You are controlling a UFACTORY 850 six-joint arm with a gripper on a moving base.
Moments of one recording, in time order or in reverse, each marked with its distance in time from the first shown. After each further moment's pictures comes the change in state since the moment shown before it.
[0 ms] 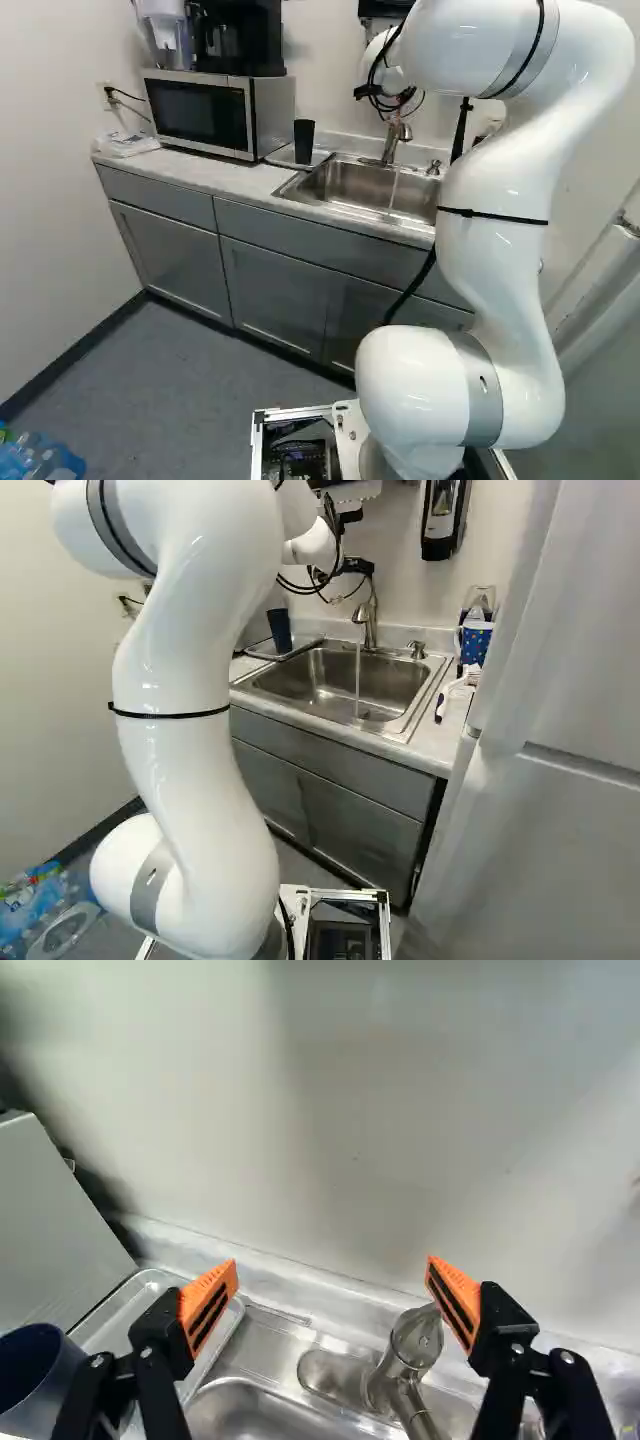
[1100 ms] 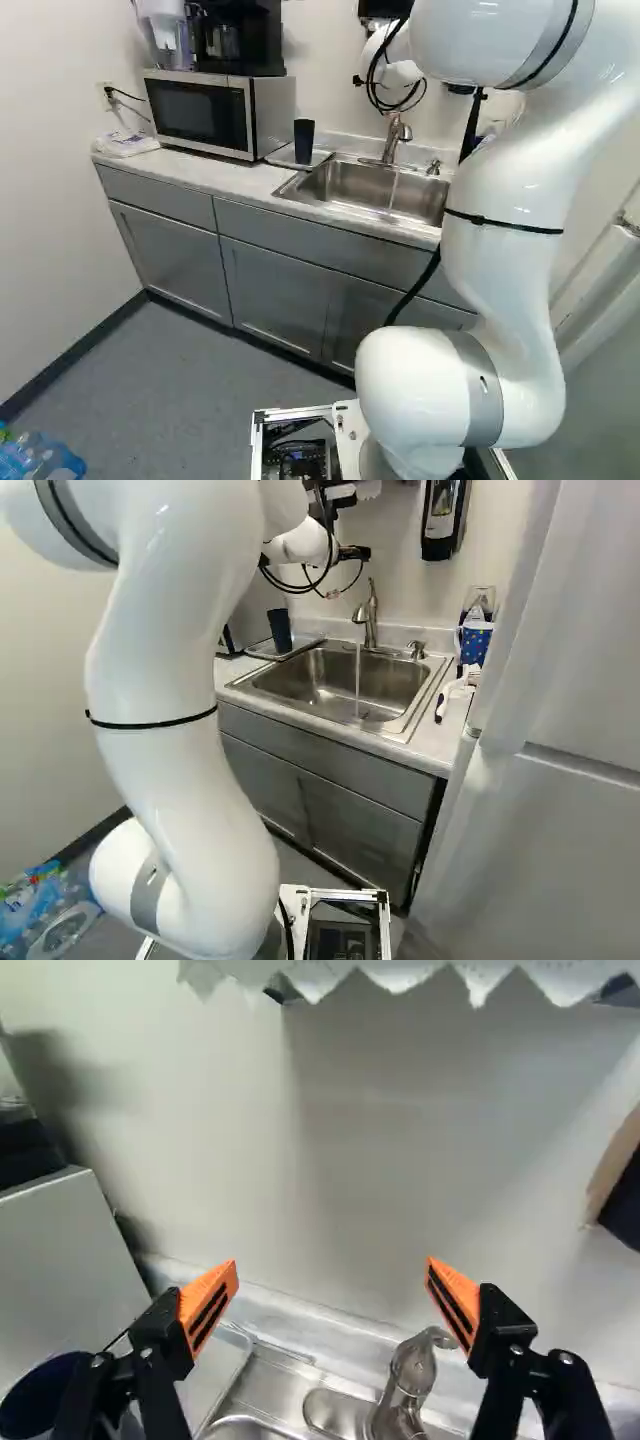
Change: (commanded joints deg) arm 0.4 3.8 4.4 0.0 10.8 0.0
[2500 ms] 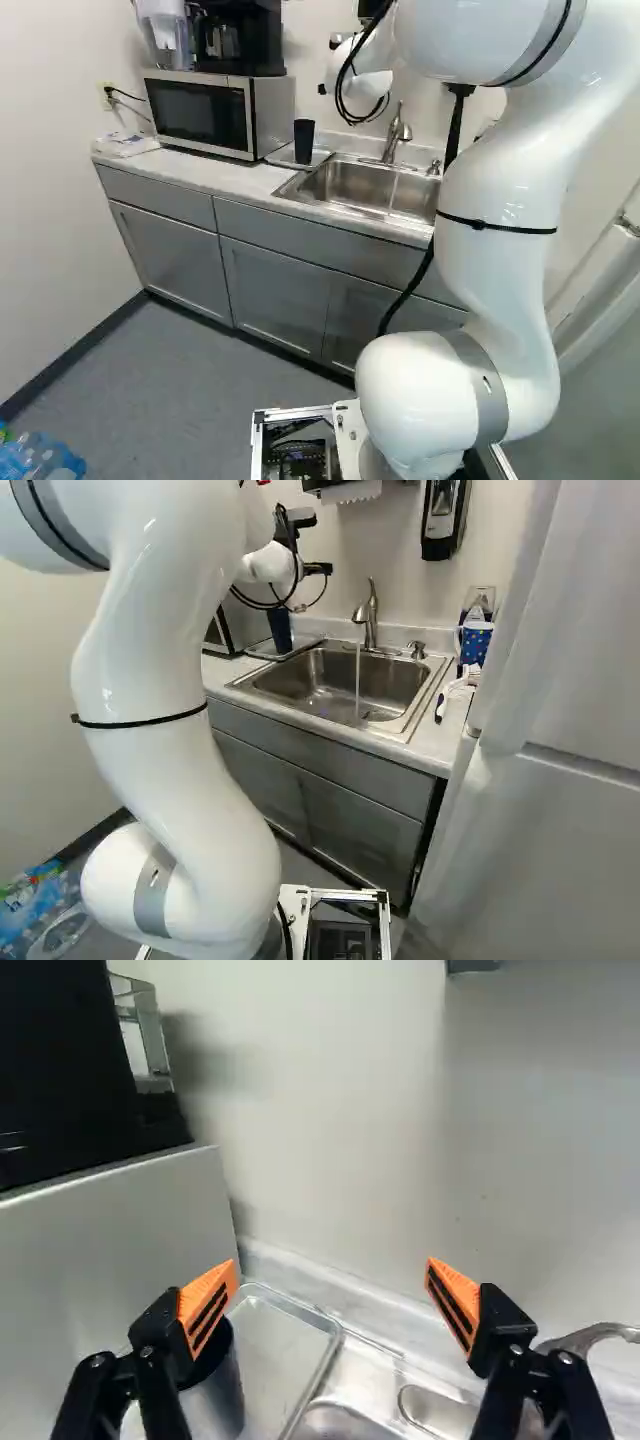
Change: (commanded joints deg) arm 8.8 1.8 6.4 0.0 5.7 0.0
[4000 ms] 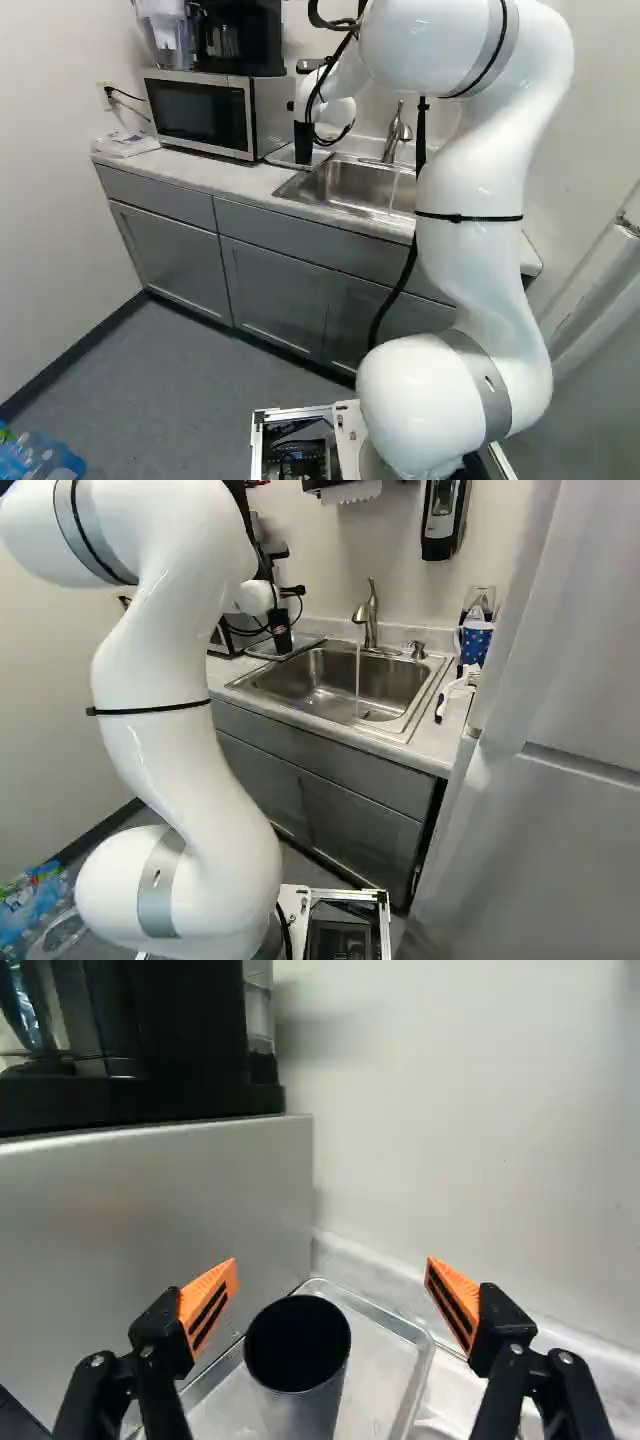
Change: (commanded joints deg) arm 7.6 -6.1 1.8 0.0 9.8 0.0
